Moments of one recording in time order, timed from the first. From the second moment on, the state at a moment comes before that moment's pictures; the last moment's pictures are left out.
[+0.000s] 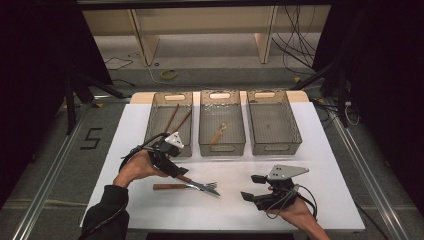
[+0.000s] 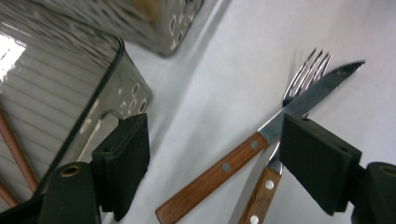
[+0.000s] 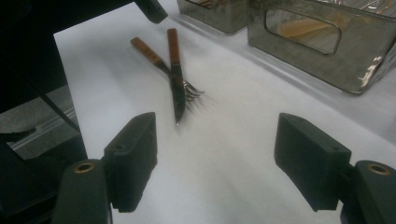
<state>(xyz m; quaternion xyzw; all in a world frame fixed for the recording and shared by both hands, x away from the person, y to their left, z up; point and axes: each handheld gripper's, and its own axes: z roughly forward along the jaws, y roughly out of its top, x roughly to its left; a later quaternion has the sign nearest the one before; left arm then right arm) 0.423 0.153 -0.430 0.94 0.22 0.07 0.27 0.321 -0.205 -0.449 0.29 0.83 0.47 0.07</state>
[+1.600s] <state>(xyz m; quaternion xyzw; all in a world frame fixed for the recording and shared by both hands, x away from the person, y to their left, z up) 0.434 0.155 -0.465 0.98 0.16 0.05 0.15 0.325 -0.209 -0.453 0.29 0.83 0.47 0.06</state>
